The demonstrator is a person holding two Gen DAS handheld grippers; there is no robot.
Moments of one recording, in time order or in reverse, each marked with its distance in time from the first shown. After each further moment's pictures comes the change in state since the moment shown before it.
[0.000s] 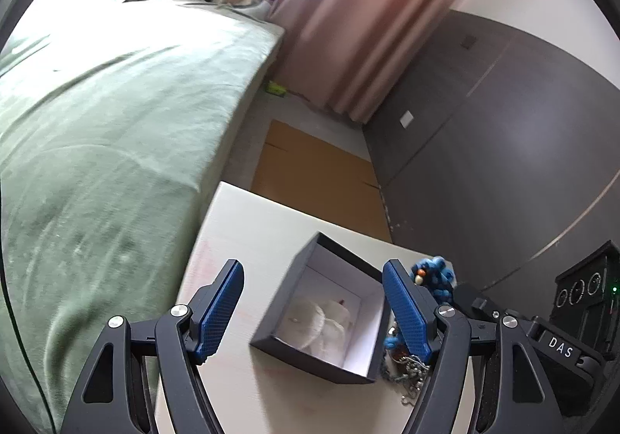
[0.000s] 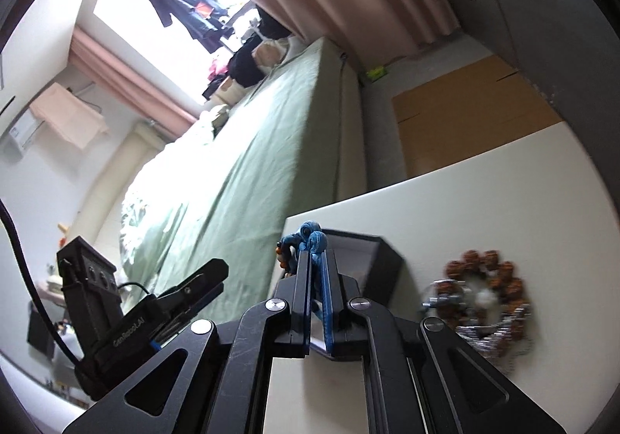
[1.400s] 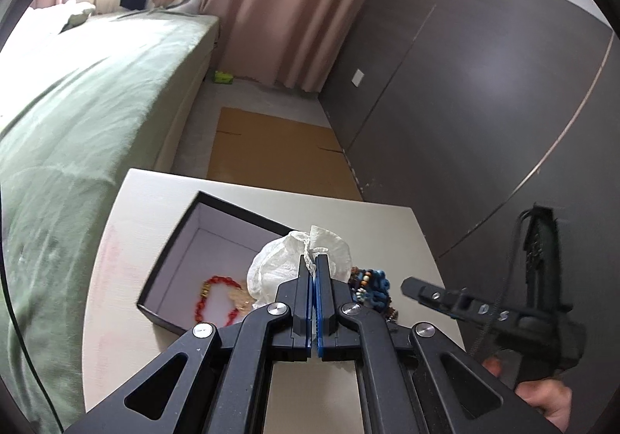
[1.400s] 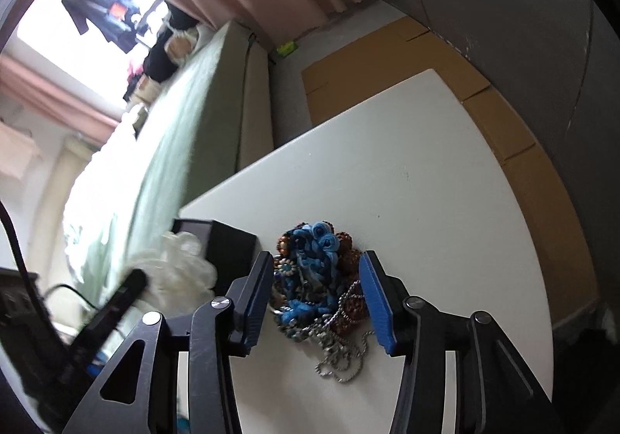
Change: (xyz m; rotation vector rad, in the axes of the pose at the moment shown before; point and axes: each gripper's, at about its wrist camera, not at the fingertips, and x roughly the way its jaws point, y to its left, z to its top) left arm 0.032 -0.090 -0.041 0.205 0.090 -0.073; right arm -0.017 -0.096 0.005 0.144 0.110 -0.294
